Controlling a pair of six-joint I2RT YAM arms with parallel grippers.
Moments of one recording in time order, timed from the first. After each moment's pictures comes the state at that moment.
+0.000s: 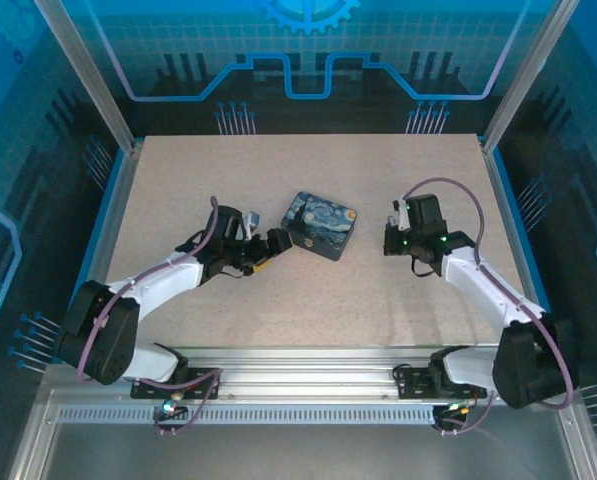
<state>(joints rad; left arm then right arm) -0.38 1.40 0.72 -0.09 0.51 -0.89 0.23 1.27 0.83 -0.47 -0.05 0.25</state>
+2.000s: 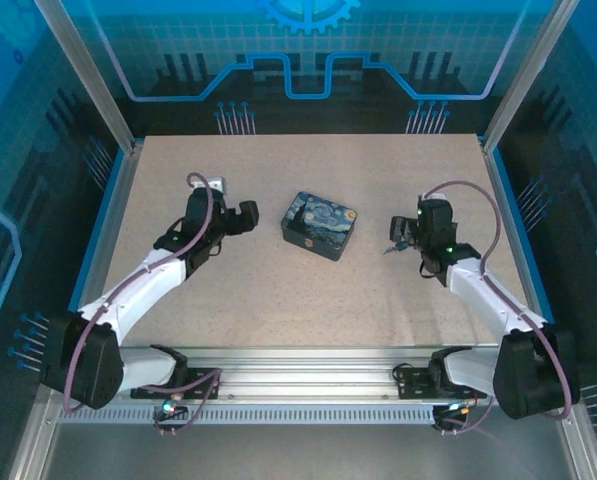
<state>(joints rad) -0.30 1.26 0.81 -0.11 -0.19 -0.39 0.19 1.19 0.69 -0.21 0.30 0.22</state>
